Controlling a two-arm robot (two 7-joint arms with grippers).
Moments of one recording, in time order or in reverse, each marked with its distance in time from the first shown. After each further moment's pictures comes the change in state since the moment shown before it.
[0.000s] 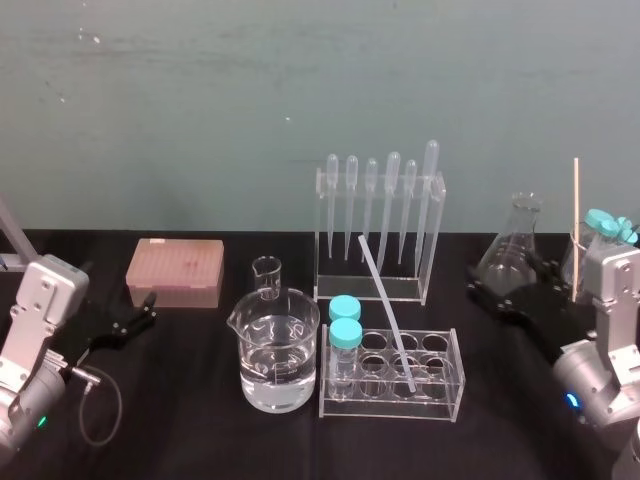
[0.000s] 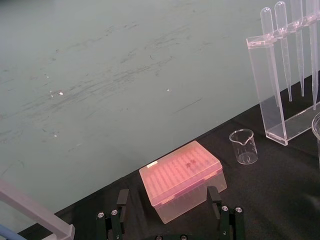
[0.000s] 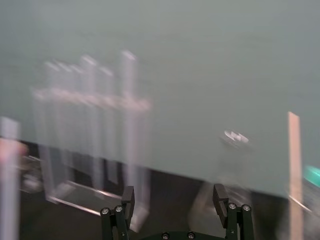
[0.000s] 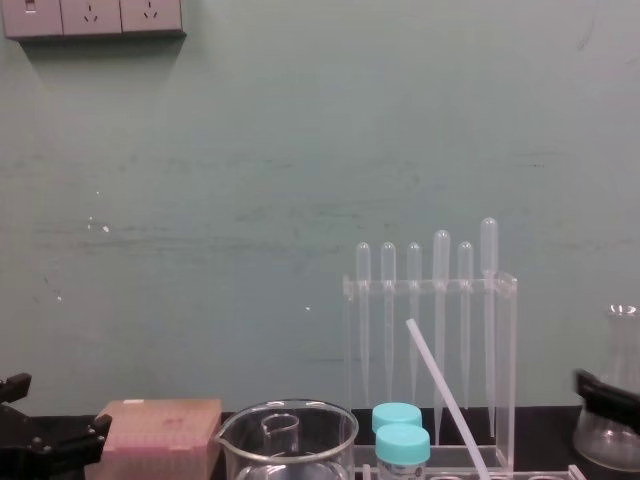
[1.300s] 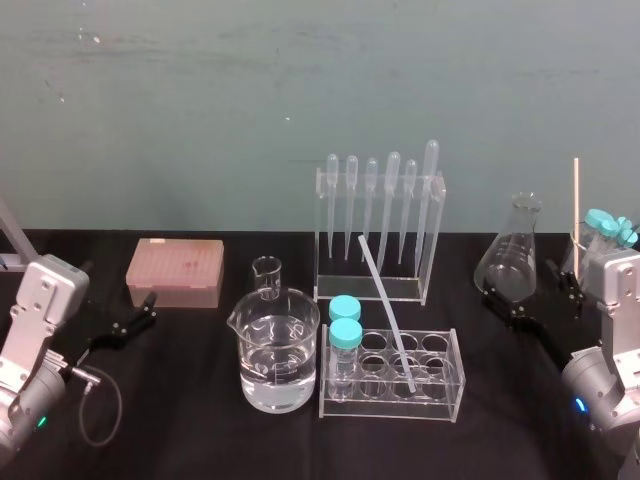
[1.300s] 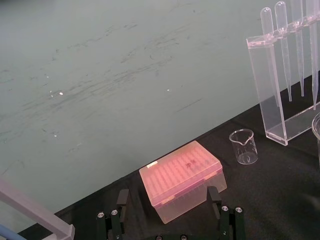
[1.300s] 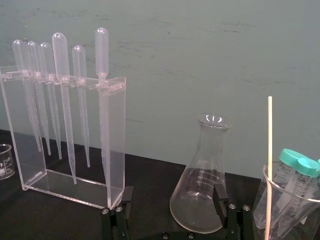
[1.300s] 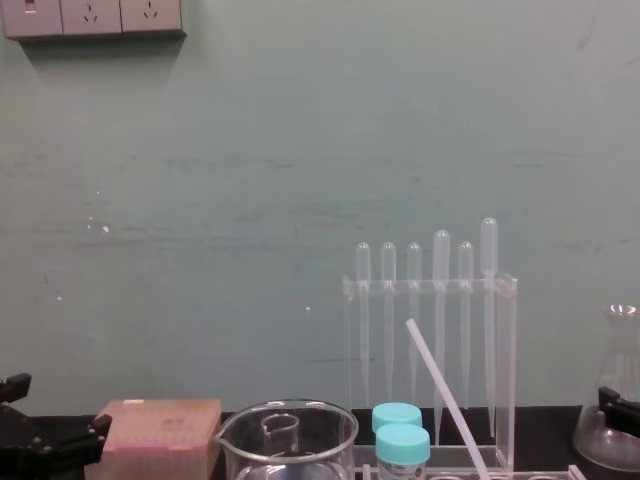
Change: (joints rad) left arm 0.000 0.000 0.000 0.000 0.000 0.000 0.000; right arm -0.006 -0.001 0.018 0.015 -0.039 0.039 -0.062
